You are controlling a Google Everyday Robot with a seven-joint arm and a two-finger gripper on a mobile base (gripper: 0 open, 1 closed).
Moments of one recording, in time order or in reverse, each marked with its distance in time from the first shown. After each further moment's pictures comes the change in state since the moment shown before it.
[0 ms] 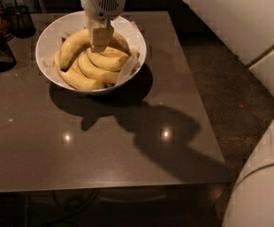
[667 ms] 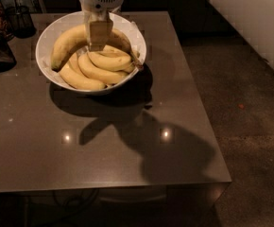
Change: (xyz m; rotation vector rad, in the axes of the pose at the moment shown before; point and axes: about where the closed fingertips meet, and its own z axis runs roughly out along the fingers) arm -0.015 0.013 -0.034 0.076 0.015 -0.016
